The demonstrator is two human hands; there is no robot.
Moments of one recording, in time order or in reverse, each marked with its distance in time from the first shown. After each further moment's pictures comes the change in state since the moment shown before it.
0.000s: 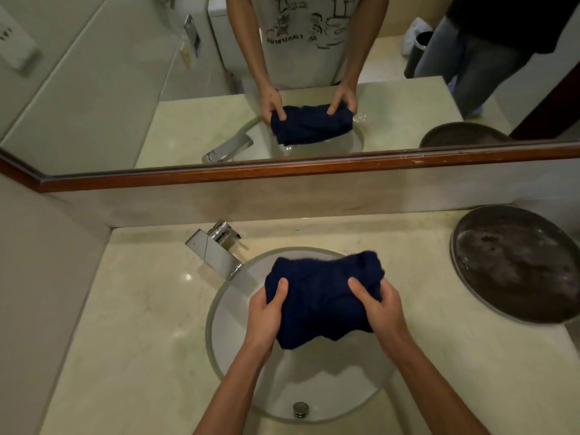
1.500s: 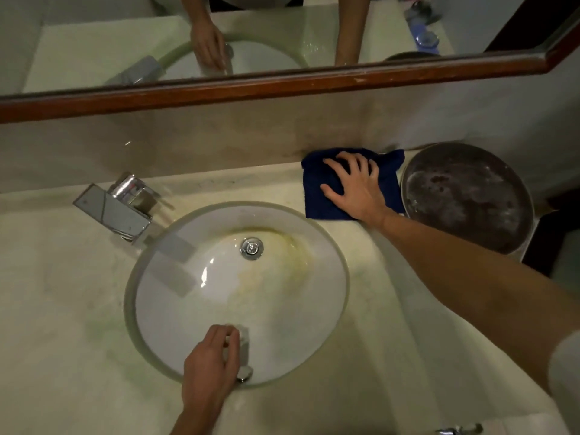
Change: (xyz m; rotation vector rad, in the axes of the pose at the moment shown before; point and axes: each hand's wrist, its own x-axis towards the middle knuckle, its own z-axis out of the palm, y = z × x) left_hand -0.034 -0.189 -0.024 0.972 0.127 0.397; right_hand 0.215 0.037 -0.091 -1.405 0.021 -0.681
